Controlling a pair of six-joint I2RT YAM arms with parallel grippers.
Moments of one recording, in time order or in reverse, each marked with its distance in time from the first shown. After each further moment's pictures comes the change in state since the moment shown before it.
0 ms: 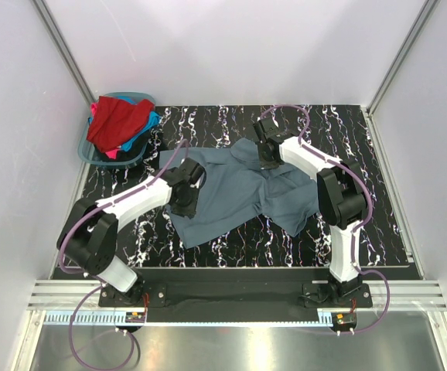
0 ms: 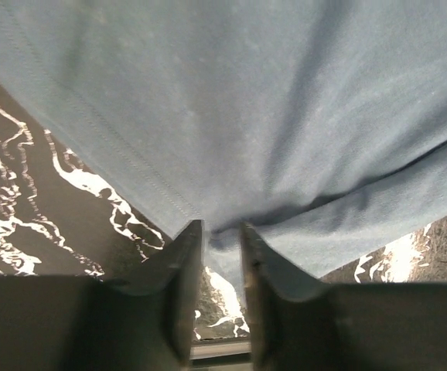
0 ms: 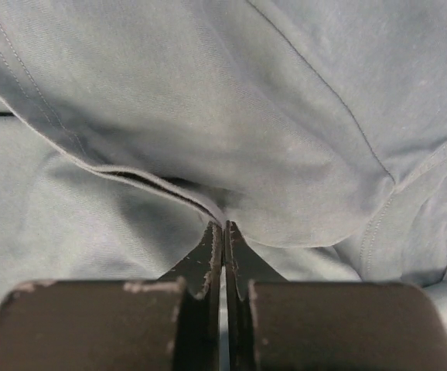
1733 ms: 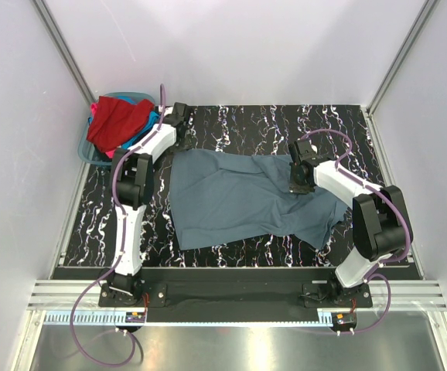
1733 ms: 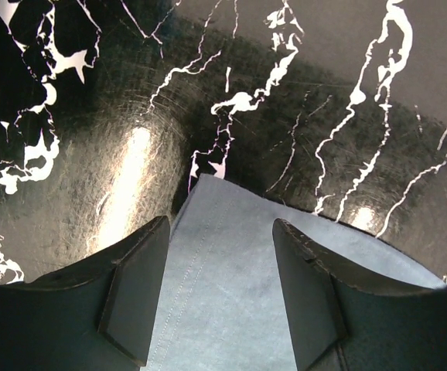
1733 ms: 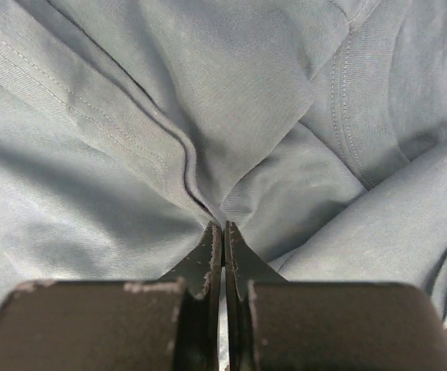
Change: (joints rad) left arm 0.329 0.767 0.909 0.096 -0.207 -0.177; right arm -0.140 -0.395 -0.509 0.031 -0.032 0.129
